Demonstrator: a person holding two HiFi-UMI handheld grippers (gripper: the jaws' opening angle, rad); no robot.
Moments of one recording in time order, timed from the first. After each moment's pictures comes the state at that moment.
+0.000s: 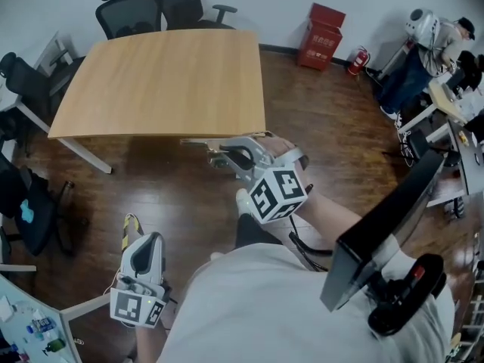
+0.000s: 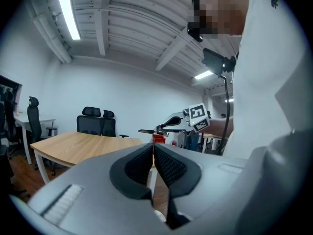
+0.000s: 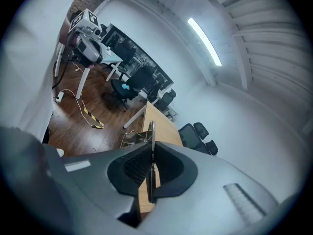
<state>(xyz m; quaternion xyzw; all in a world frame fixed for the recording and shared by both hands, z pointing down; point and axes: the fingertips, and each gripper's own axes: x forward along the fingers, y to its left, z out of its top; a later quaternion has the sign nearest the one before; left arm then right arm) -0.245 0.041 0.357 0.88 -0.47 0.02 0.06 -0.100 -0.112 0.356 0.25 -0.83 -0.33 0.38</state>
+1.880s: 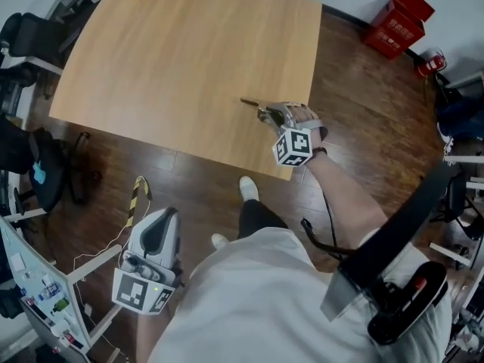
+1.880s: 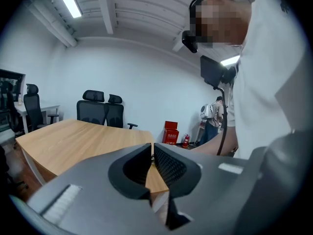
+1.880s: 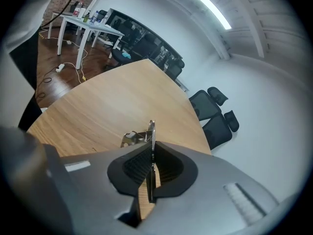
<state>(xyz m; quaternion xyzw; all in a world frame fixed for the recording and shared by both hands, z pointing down) -0.150 -0.164 0.342 0.84 -0.52 0.07 0.15 0.010 -0.417 0.605 0.21 -0.82 -0.29 0.46</state>
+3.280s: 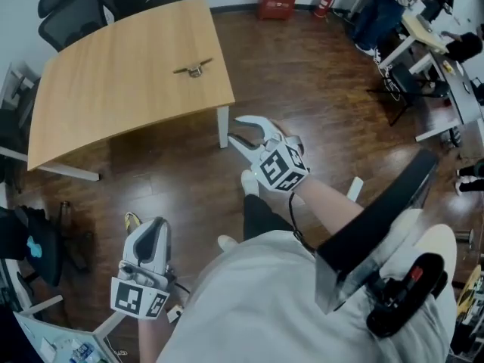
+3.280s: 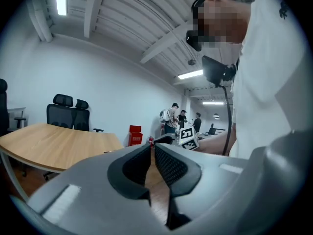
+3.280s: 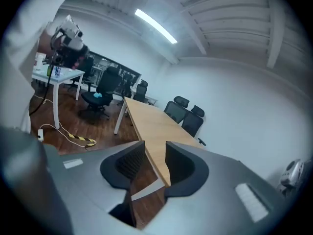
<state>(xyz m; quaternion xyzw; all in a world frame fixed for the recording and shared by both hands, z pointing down) -0.197 0.015 0.353 0.94 -0.34 0.03 0.09 -0.002 -0.121 0.442 0.41 -0.85 -0.12 0.30</state>
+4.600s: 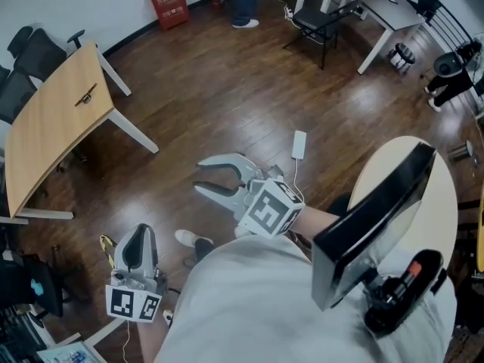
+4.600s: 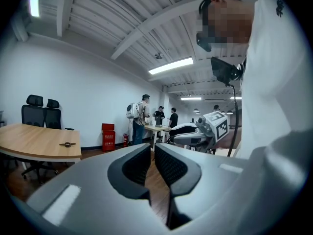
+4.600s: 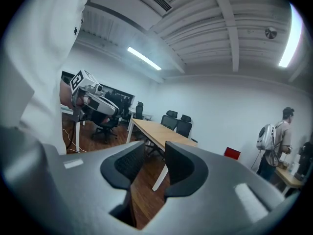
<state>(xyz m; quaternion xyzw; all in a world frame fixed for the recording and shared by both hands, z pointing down) 0.002 0.250 0.352 0.97 -0.25 0.05 0.06 0.136 0.249 0.358 0.45 -0.87 -0.09 0.17</state>
